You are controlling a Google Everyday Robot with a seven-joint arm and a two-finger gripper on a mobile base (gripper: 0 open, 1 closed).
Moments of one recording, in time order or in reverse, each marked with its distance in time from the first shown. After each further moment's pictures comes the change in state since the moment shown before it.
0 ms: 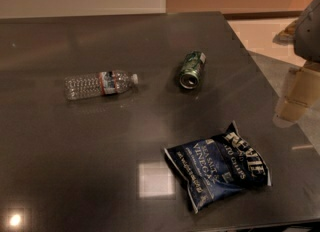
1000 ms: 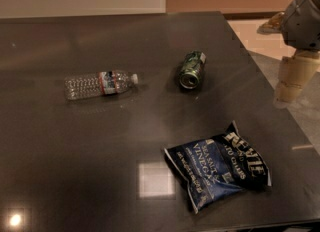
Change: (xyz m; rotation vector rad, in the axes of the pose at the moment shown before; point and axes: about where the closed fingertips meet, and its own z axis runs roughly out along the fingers) arm -0.002 -0.052 0.027 -0.009 -0.038 -0.209
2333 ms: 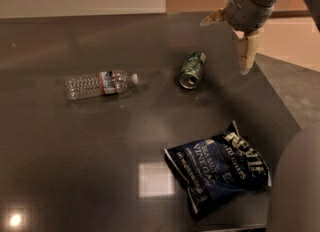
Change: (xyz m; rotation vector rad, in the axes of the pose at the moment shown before) arm -0.038 -0.124 0.094 -0.074 -0.108 -0.570
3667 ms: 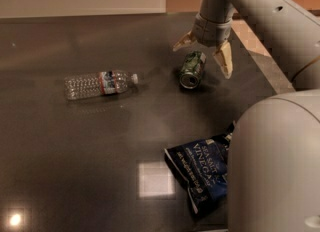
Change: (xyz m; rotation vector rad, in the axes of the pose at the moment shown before) arm -0.017 -0.026 0.077 -0.198 0.047 -0.374
